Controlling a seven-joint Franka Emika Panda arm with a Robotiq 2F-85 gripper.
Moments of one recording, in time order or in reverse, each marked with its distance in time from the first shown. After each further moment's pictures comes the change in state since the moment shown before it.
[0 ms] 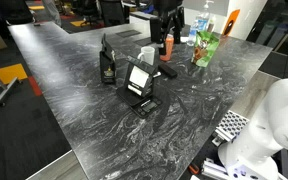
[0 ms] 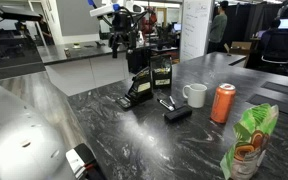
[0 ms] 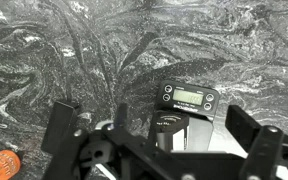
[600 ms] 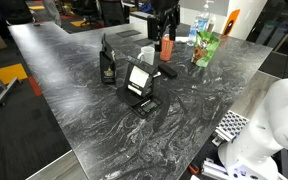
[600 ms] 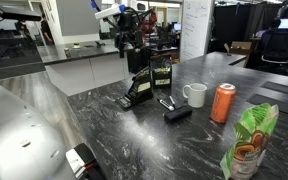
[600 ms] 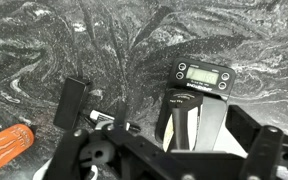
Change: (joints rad) arm 0.000 0.004 -0.014 -0.011 -0.061 0.095 -0.030
